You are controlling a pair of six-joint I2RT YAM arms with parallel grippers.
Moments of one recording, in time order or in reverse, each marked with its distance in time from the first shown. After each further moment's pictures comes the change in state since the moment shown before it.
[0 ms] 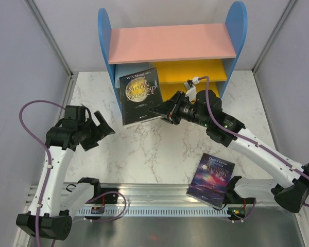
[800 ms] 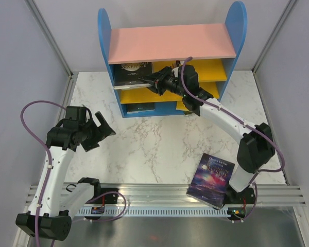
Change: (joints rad) left arm -0.011 -0.004 -0.012 -0.001 0.004 0.000; right arm -0.185 0.474 0.215 0.337 -0.105 0.188
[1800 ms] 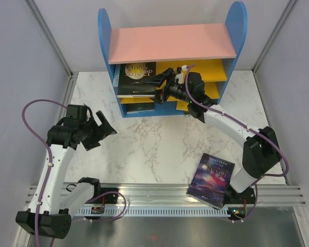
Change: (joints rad) left arm -0.005 0.018 0.010 0.005 0.021 0.000; right arm -0.027 -0.038 -0.140 0.172 -0.141 0.118
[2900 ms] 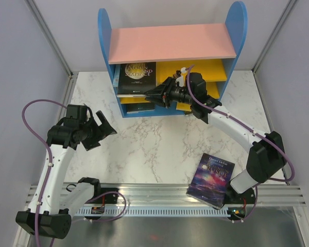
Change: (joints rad) left arm 0.000 0.000 0.000 0.000 0.000 0.000; right arm -0.002 -0.060 0.000 -0.205 -0.083 -0.136
